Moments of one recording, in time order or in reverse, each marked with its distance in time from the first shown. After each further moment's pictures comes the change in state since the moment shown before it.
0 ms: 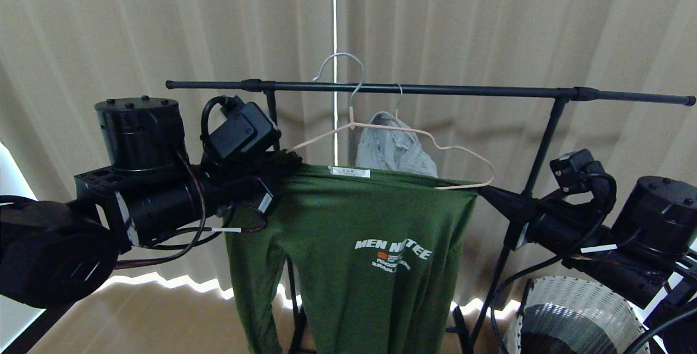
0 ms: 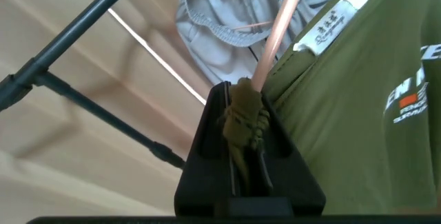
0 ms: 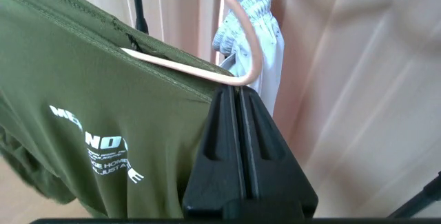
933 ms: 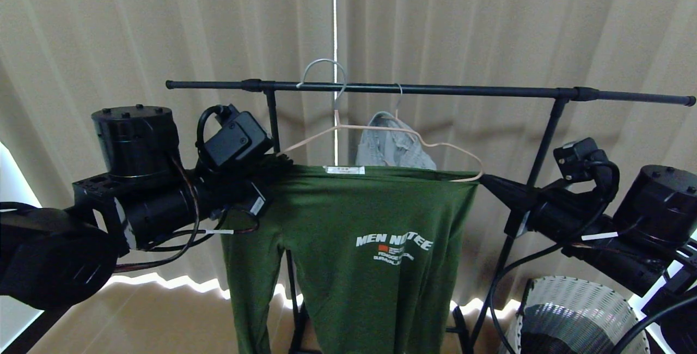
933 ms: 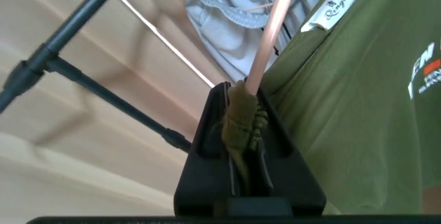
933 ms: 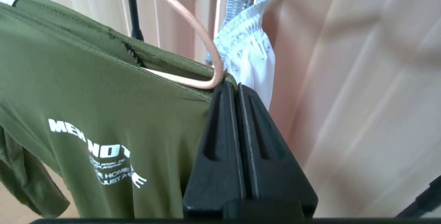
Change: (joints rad) left arm 0.048 0.015 0.039 -0.051 0.001 0.053; right arm -0.021 -0.008 -0.046 0.018 0.001 0.000
